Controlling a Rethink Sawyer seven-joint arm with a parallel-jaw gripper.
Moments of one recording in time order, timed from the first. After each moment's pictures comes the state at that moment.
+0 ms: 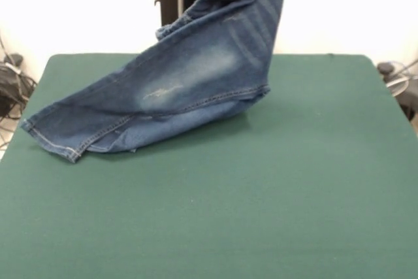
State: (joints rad) arm -0.14 -1.28 0.39 2.15 -0.72 0.79 2.39
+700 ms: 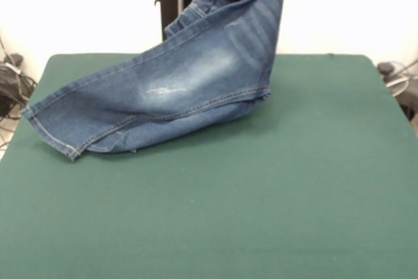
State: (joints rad) arm 0.10 -1.11 0.13 2.07 -0.72 0.90 3.10
